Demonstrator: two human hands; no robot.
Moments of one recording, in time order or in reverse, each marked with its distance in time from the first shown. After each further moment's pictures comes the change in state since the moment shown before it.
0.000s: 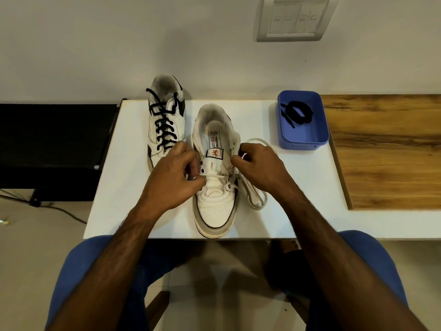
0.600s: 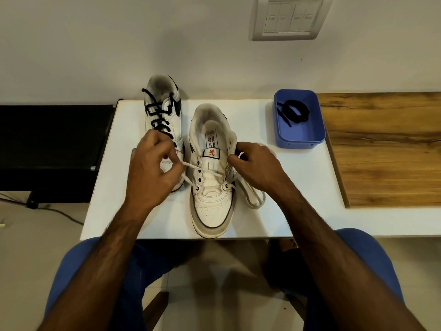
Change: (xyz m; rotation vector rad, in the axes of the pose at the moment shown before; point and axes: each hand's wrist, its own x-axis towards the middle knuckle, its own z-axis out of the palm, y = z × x) left_hand -0.001 -0.002 -0.018 0.004 0.283 0.050; right_hand 0.002 0.004 0.002 -0.002 0.018 -0.022
